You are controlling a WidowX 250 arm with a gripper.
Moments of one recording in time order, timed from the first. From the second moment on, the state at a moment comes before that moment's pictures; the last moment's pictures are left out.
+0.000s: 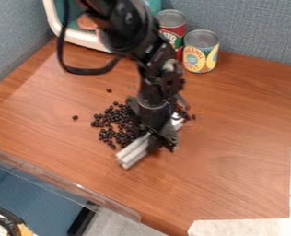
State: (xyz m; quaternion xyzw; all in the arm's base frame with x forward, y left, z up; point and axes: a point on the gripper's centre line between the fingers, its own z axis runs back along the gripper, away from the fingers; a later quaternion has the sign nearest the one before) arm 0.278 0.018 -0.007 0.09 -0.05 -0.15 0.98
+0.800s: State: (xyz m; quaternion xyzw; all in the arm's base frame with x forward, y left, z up) arm 0.271 0.046 -0.005 0.09 -0.03 -0.13 0.99
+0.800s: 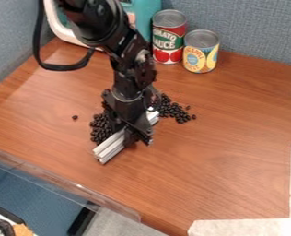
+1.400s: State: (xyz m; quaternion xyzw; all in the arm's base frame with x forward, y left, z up) arm 0.279 0.010 0.040 0.10 -0.09 -0.16 0.98
